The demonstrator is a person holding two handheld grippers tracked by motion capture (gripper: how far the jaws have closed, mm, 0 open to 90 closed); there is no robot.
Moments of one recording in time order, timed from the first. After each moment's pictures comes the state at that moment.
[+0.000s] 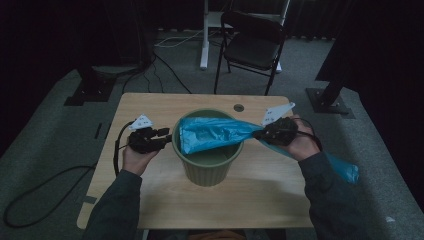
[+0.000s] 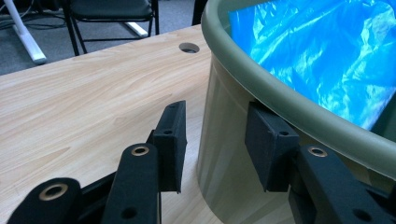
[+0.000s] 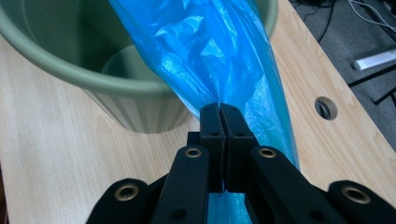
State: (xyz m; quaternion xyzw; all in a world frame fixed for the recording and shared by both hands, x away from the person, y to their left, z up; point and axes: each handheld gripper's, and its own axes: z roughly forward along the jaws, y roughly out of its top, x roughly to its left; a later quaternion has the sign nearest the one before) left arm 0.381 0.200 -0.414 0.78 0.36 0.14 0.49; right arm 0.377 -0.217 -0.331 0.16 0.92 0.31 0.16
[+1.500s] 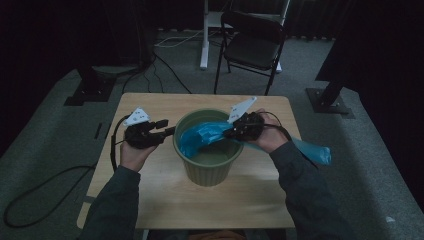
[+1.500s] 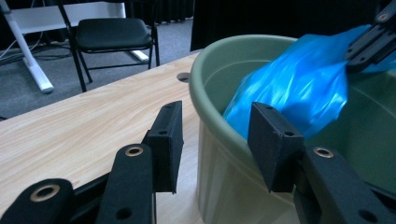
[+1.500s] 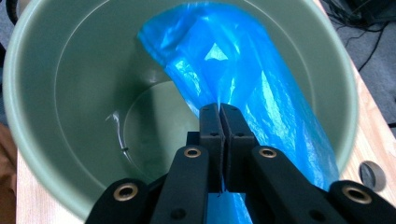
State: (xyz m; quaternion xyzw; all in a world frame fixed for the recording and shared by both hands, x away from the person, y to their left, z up) left arm 0.374 0.199 -0.381 0.77 0.33 0.17 0.52; right arm 0.398 -0.137 -0.334 0.09 0.94 0.31 0.12
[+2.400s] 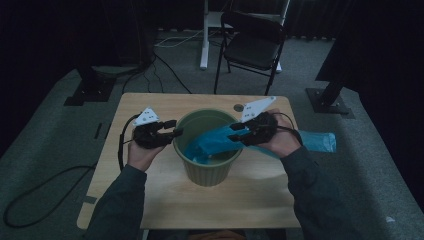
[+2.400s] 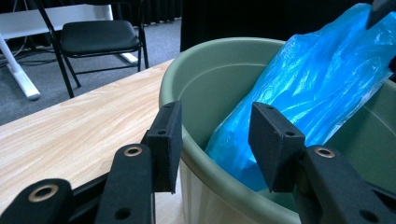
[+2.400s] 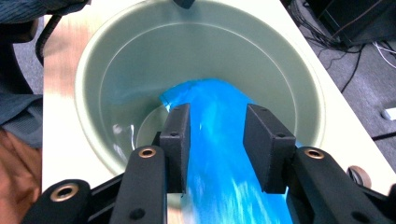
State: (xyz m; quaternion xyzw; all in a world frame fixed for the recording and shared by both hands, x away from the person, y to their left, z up) left arm 0.376 0.179 -0.381 0.78 0.31 0.16 0.52; right arm 0.369 -0.166 -0.306 0.11 0.92 0.36 0.14
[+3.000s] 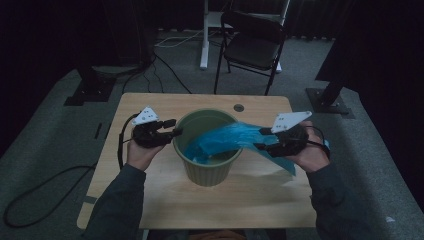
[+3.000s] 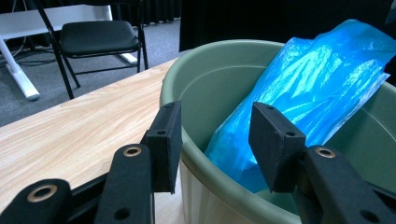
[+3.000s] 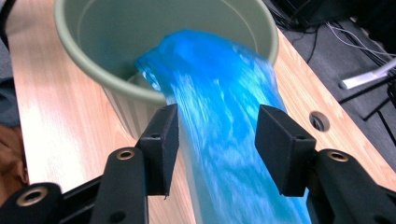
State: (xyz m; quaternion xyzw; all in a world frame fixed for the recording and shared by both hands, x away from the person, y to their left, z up) left arm 0.376 0.180 -0.377 0.78 0.31 0.17 0.52; right arm 0.338 -0.232 -0.317 0.17 0.90 0.36 0.19
